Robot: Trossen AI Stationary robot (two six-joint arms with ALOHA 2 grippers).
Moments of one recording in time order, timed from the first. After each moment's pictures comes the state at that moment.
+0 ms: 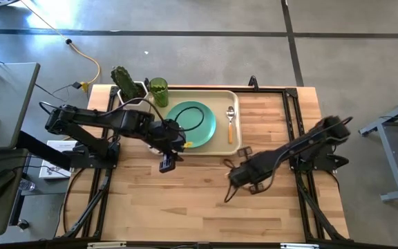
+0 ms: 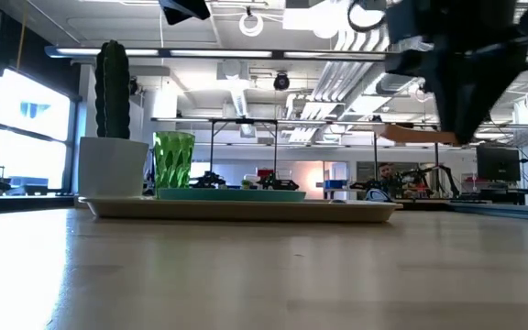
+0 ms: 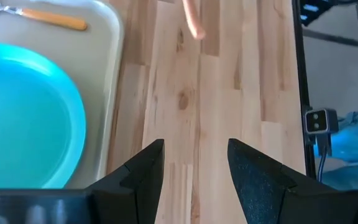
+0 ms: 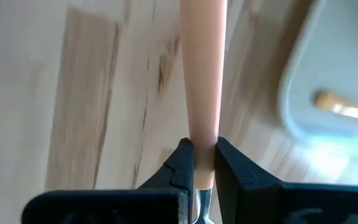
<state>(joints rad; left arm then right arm) -0.12 1.45 1.44 -0.92 0.07 -0.26 0.42 1.67 1.23 -1.12 0.20 0.12</state>
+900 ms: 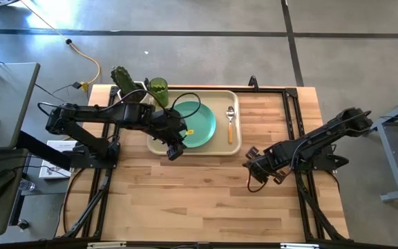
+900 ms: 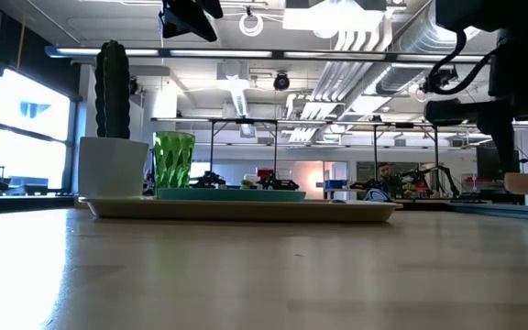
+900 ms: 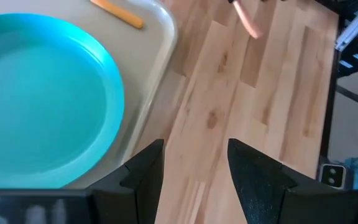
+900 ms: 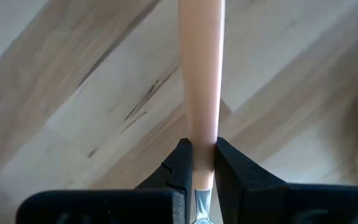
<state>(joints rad) -0.02 1.45 1.44 -0.92 0.01 -0.44 0.35 1.34 0.75 -0.86 0.05 -0.50</state>
